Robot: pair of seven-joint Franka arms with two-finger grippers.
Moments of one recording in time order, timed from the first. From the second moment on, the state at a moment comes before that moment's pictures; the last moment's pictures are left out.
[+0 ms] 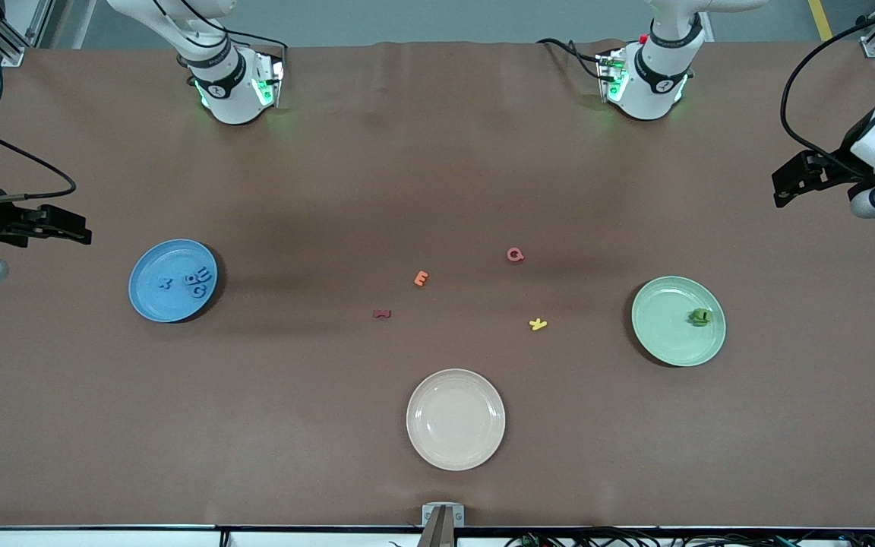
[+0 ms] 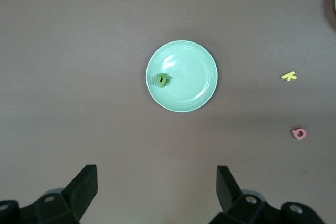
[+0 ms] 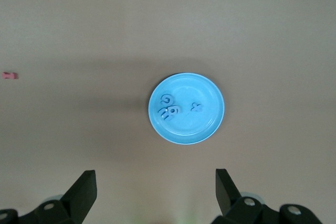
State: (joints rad) left arm -0.07 -0.01 -0.04 -1.58 0.09 1.56 -0.09; right arm -0.04 0.17 0.00 -1.46 0.01 1.48 -0.07
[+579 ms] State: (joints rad) left arm -0.07 -0.01 -0.04 -1.58 0.09 1.57 -0.09; right arm -0.03 0.13 0.00 -1.46 0.01 1.41 -0.07
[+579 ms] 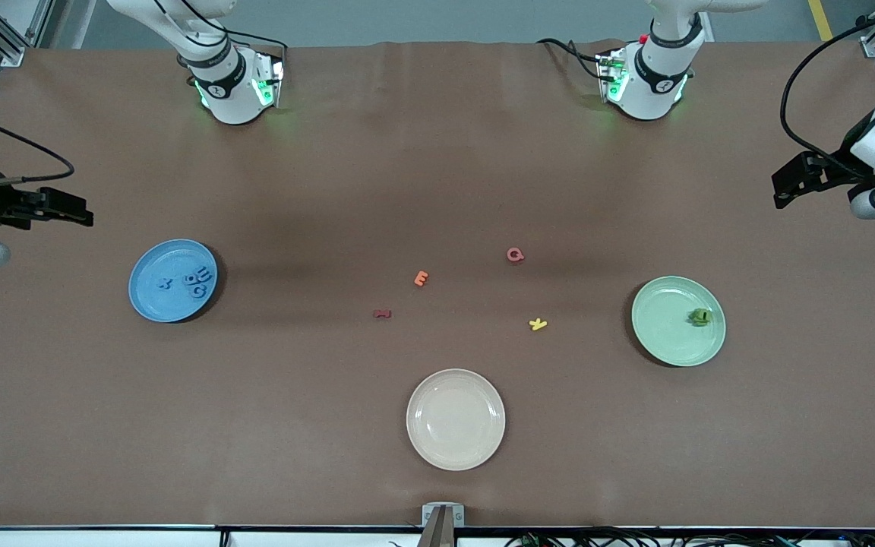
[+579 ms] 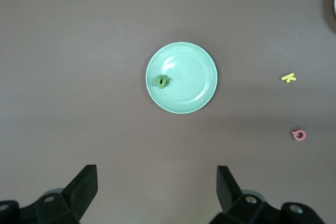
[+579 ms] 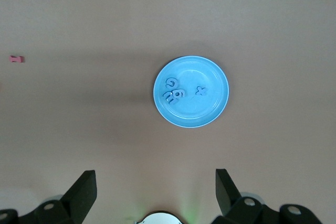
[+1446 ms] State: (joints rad) left arm -0.07 -0.01 -0.04 -1.58 0.09 1.57 -0.08; right arm 0.01 -0.02 -0.04 -1.55 0.00 1.40 -0.07
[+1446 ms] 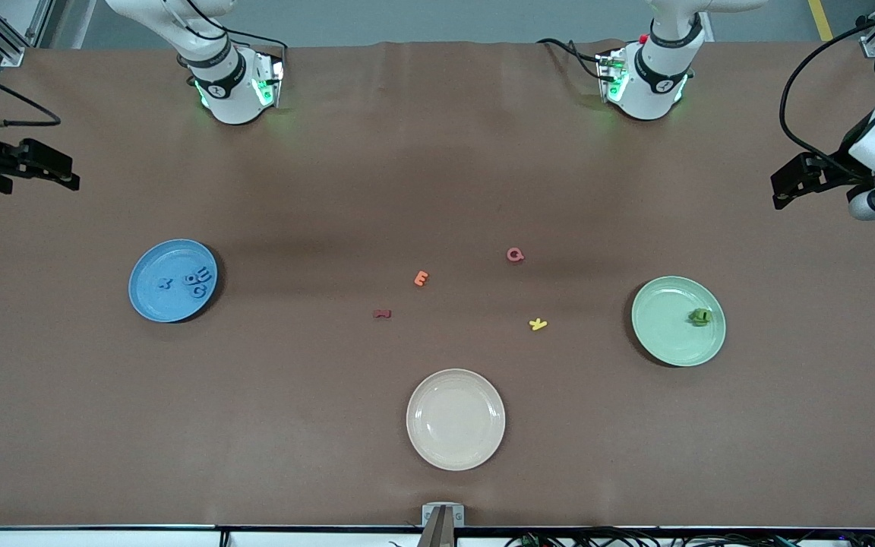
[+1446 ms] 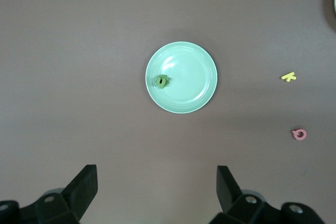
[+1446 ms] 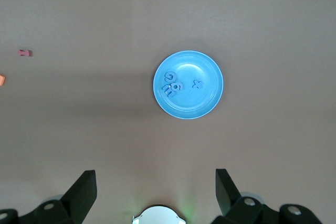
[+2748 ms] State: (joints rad) left arm -0.07 -0.01 -0.04 -1.57 0.09 1.57 -0.08; right arm 0.01 -0.10 -0.05 -1.62 0.00 1.45 -0.07
